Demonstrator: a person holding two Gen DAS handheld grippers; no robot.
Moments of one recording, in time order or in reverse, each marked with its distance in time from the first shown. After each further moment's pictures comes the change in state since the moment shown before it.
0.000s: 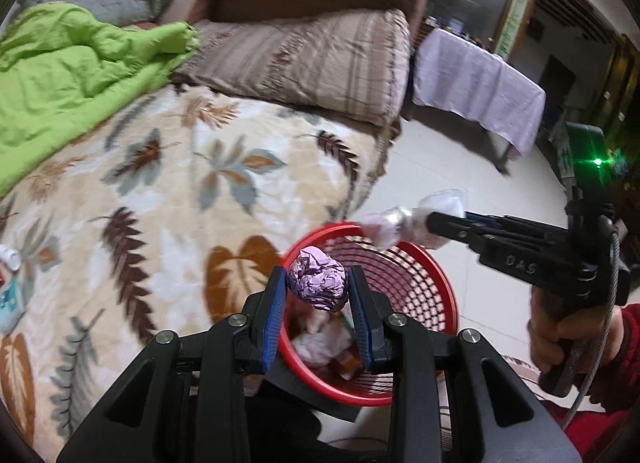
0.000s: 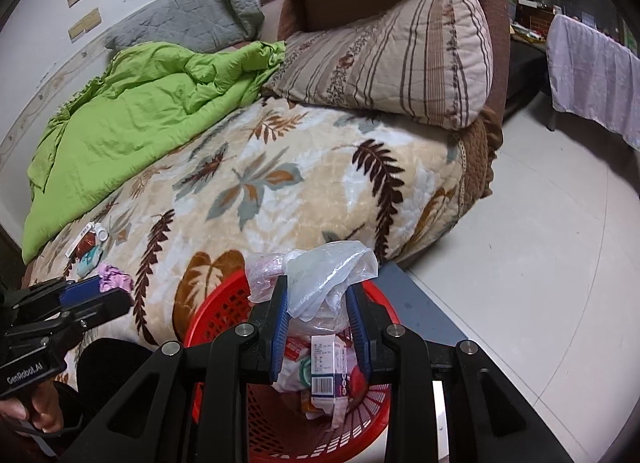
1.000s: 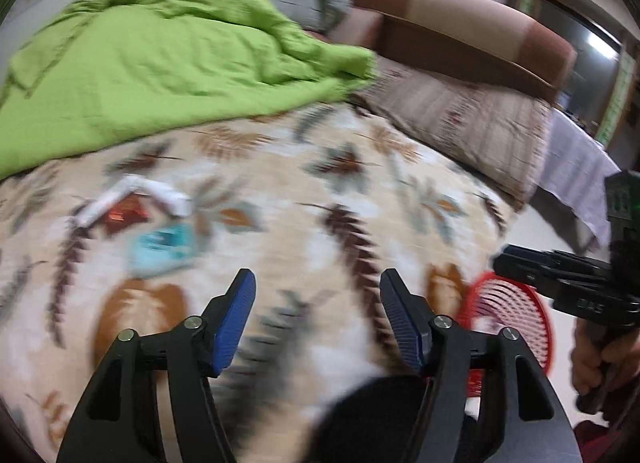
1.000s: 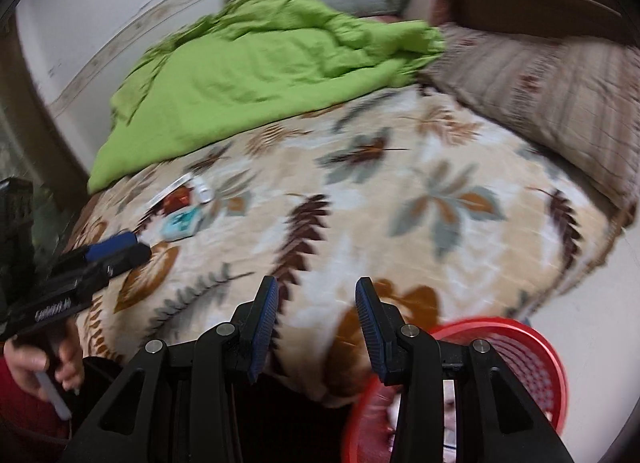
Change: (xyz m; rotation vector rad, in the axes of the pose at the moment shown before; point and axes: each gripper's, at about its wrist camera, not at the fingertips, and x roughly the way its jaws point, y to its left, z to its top) left arm -0.108 0.184 -0.048 -0.321 -0.154 0.361; right arm 0.056 0.172 0.030 -0.289 0.091 0.311
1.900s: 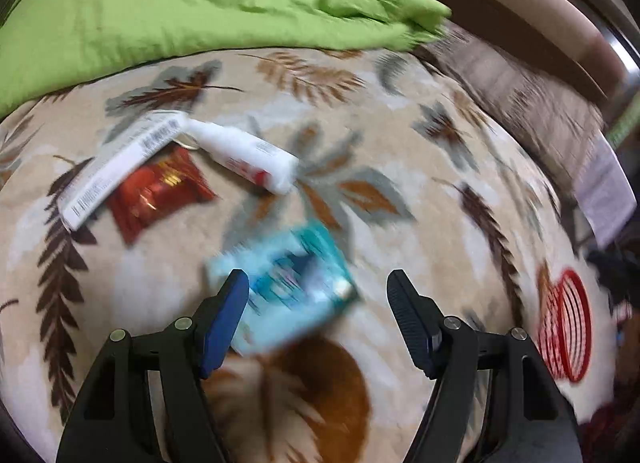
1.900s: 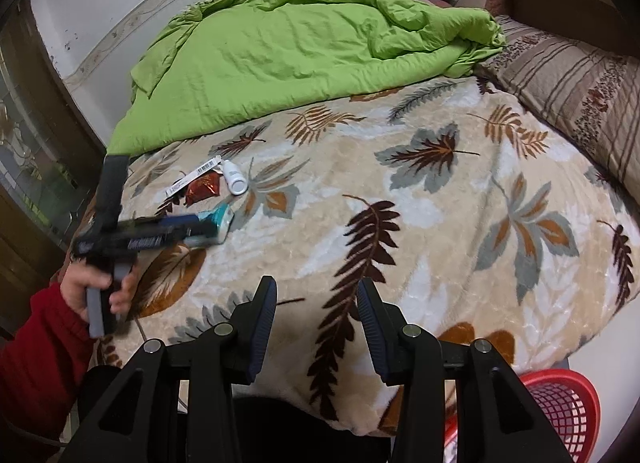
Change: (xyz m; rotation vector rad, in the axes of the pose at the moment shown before) left arm 0.109 0.136 0.011 -0.029 0.242 -0.104; right arm 0.062 0.043 0.030 -0.060 0.074 0.080
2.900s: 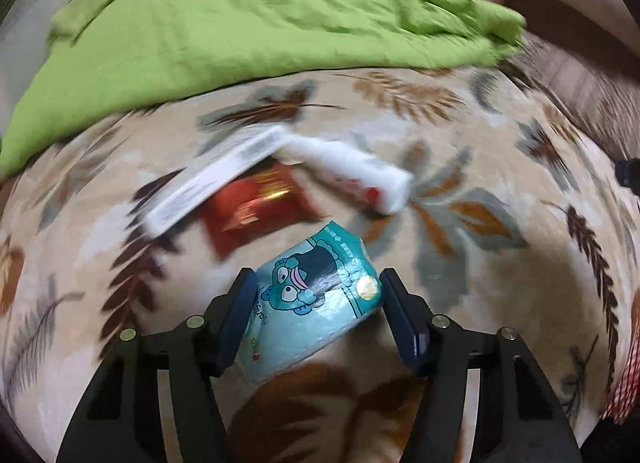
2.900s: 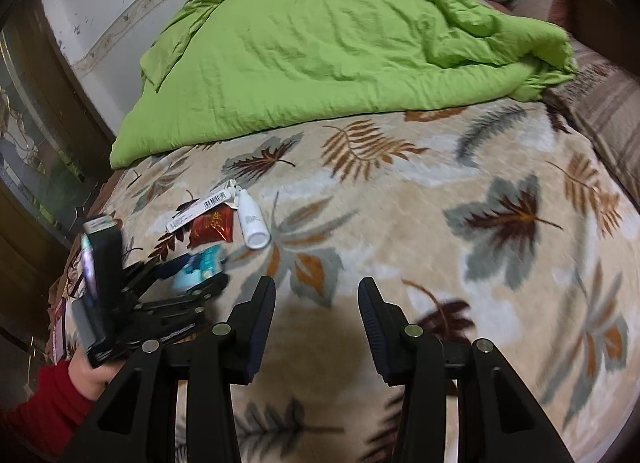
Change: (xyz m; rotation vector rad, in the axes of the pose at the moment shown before) left arm 0.010 0.032 -0.001 -0.107 -0.128 0.401; right arm 0.099 0.036 0.090 -0.086 0.043 0.070
